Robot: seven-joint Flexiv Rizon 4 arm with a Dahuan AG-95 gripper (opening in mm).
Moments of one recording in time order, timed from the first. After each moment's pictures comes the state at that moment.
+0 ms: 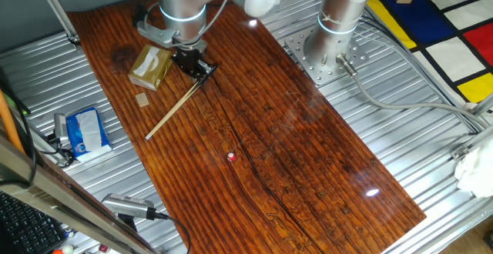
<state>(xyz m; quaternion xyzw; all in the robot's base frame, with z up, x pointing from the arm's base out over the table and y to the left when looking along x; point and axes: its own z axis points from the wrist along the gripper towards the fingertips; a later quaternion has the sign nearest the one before) 0.479 -0.043 0.095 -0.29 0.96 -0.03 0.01</state>
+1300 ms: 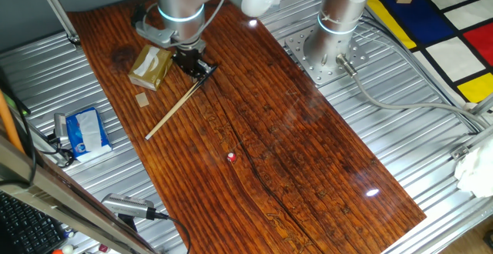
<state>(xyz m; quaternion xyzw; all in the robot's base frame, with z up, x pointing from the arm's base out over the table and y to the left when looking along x) 0.479 -0.044 0.093 -0.28 0.96 -0.02 -0.02</state>
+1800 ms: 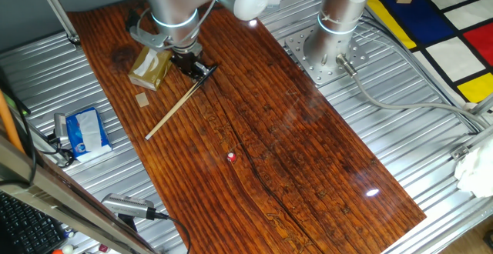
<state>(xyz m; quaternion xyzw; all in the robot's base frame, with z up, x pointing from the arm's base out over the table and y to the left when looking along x) 0.478 -0.043 0.093 -0.27 0.96 -0.02 -0.03</state>
